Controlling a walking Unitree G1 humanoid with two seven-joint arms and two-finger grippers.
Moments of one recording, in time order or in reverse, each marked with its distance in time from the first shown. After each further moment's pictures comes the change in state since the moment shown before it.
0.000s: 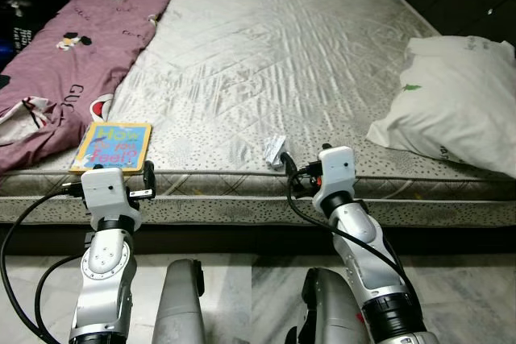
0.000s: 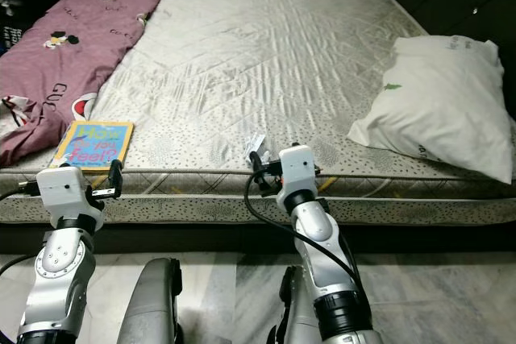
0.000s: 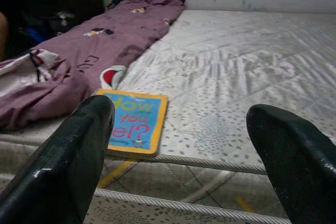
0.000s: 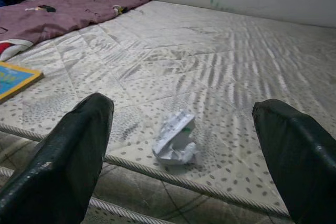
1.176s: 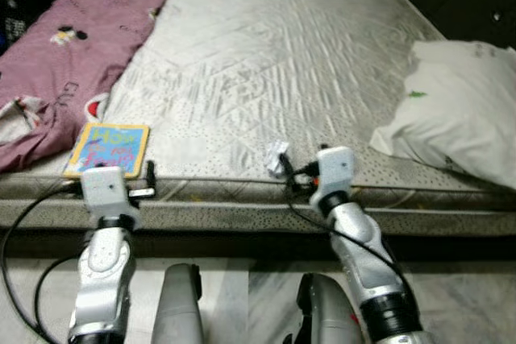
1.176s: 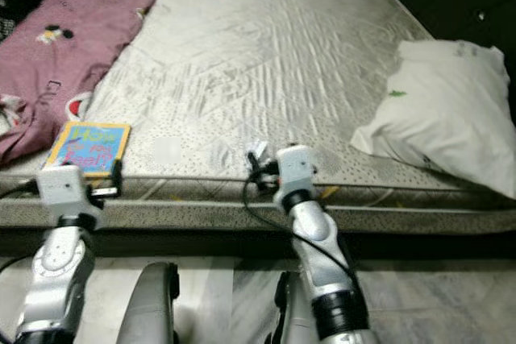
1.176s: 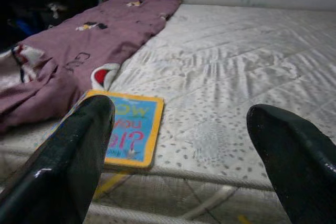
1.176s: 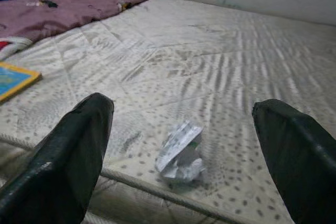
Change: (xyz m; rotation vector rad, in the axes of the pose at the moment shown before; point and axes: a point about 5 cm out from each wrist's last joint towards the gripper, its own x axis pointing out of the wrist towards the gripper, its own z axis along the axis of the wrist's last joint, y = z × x) left arm -0.001 0.004 0.000 0.002 0.002 -0.006; right arm 0.002 0.009 0.001 0.007 -0.004 0.040
